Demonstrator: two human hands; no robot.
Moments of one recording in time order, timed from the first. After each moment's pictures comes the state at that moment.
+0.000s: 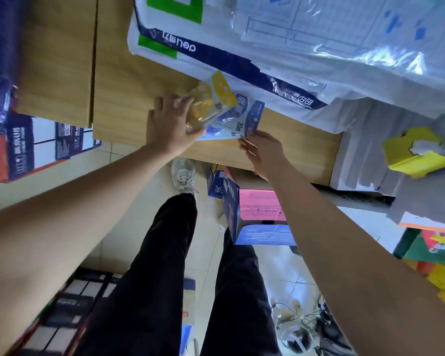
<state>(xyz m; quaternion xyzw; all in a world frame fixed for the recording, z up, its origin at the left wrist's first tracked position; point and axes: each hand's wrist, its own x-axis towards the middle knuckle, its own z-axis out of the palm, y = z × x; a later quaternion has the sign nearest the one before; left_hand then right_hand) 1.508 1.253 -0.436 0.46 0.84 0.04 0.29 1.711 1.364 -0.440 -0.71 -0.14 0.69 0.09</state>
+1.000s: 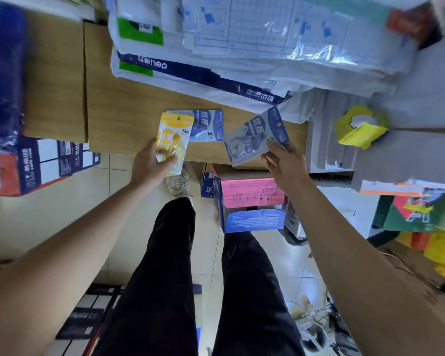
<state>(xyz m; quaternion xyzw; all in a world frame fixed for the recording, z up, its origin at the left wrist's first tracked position) 1.550 1.195 -0.375 0.23 0.84 0.23 0.44 1.811 1.373 -0.341 -0.67 -0.19 0.70 0.17</state>
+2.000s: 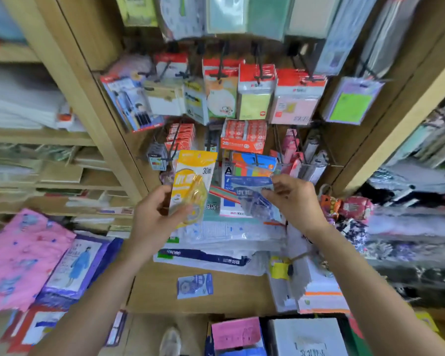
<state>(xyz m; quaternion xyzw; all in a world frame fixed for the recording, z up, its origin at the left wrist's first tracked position) 1.613 1.278 0.150 0.44 0.67 0.55 0.23 1.859 1.453 0.150 -0.36 -0.81 0.32 0.34</state>
